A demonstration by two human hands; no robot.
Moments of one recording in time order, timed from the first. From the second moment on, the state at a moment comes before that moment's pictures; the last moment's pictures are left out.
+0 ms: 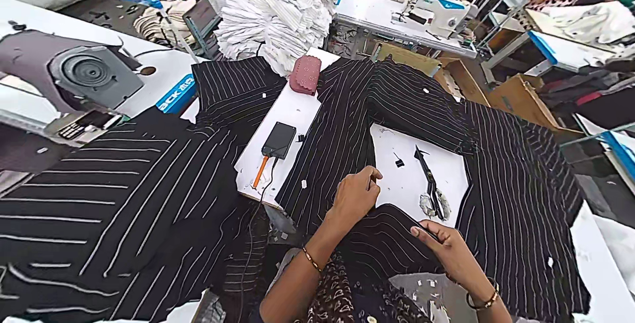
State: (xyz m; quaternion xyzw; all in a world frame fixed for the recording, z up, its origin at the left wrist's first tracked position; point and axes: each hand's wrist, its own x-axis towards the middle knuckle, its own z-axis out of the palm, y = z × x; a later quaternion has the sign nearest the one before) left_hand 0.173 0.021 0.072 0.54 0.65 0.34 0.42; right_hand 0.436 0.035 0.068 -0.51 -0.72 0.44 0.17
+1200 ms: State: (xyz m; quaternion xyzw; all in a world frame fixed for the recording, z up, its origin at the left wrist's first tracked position) left_hand 0.079 0.305 0.001 0.50 0.77 0.18 0.36; right_hand 0.491 0.204 0.018 -0.58 -0.47 0.52 0.41
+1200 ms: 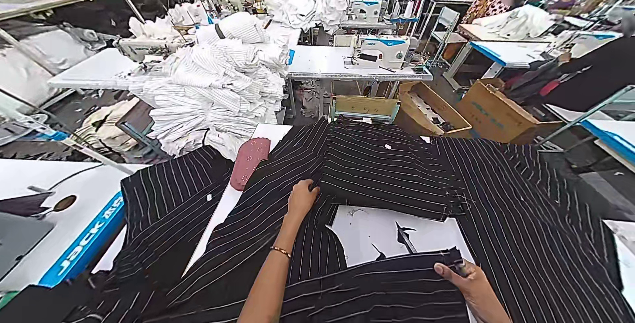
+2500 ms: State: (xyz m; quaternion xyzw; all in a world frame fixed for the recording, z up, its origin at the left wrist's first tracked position) left_hand 0.183 -0.047 0.148 0.62 0.40 0.65 0.17; right_hand 0.354 0.010 0.178 -0.27 -0.66 0.58 0.40
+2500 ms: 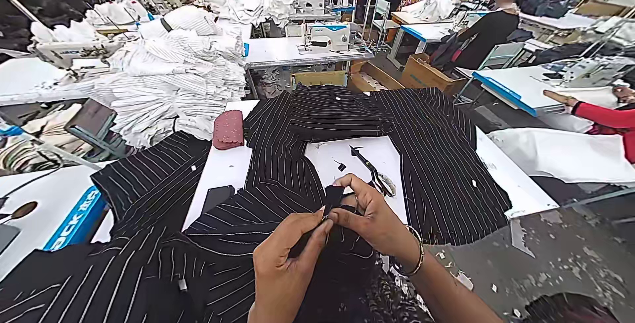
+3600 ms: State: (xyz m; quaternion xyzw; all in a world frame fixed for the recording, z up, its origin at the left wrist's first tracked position) left_hand 0.188 0.005 0.111 0.29 0.37 0.60 0.64; right_hand 0.475 0.097 0.003 -0.68 -0.67 0.26 0.13
